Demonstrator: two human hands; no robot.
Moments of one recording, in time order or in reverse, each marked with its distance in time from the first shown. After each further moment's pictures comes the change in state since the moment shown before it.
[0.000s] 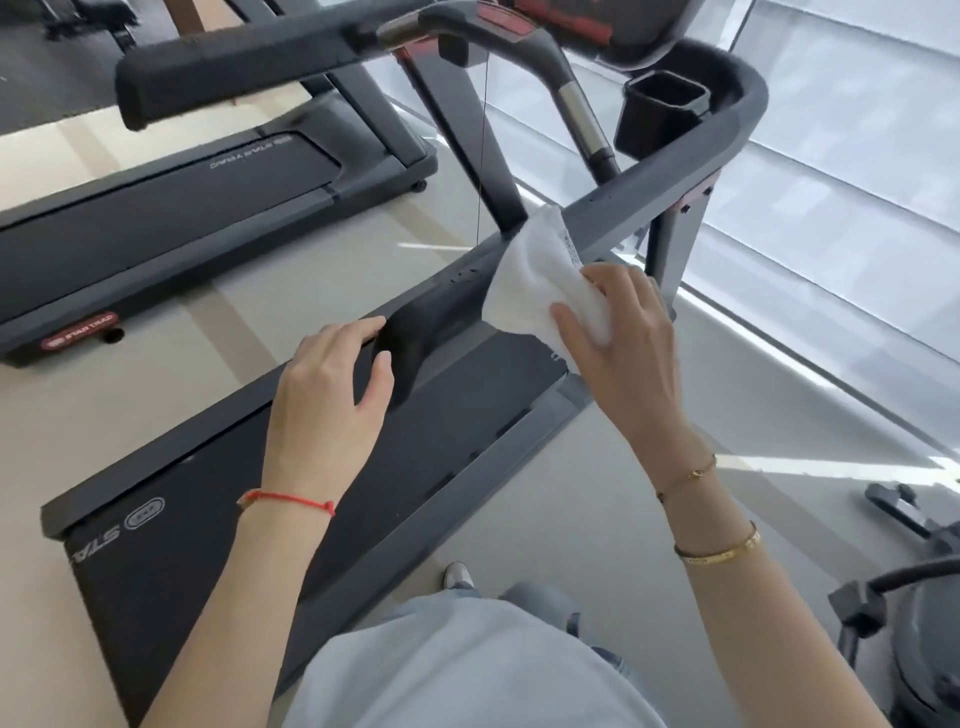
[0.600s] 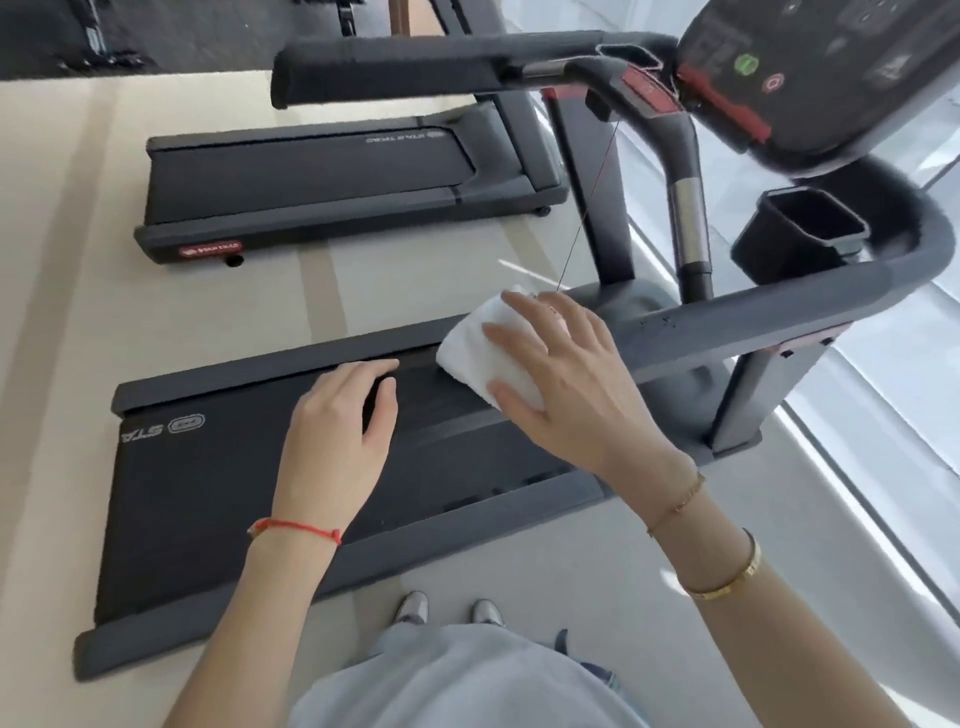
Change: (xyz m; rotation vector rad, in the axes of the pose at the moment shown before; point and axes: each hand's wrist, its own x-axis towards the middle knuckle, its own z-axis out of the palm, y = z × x) left_hand 0.038 0.043 0.062 0.072 0.187 -0.363; right_hand 0.124 0.042 0.046 -0.234 -0.519 -0.754
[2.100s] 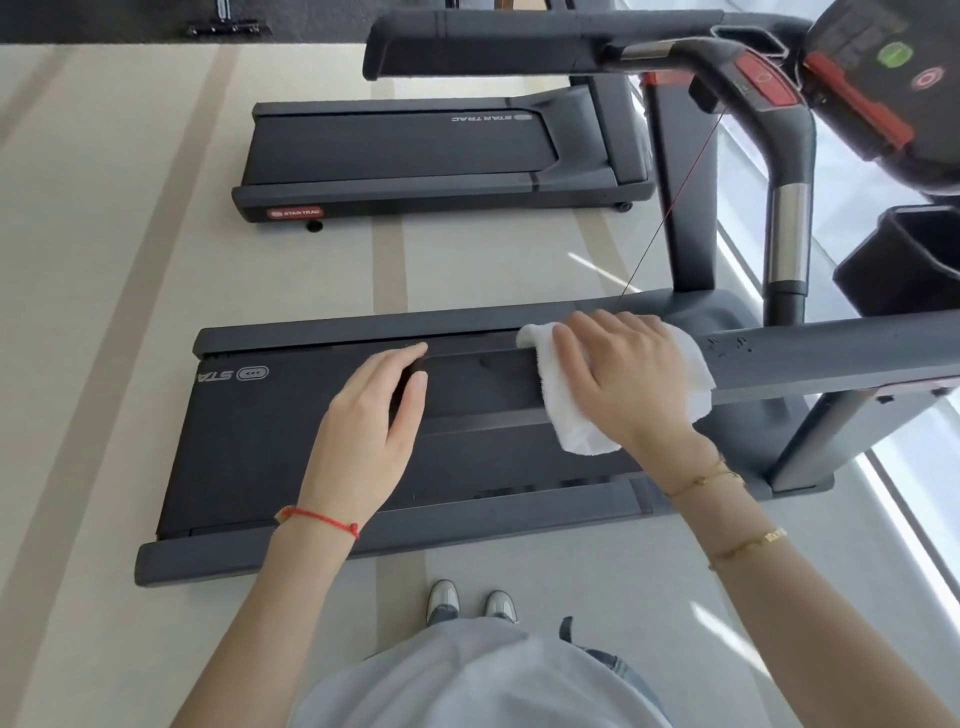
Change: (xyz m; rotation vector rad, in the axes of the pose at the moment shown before) left_hand -0.012 -0.001 0.006 -0.058 0.042 -0.103; right_hand 0.027 0.022 0.029 0.099 0.167 0.152
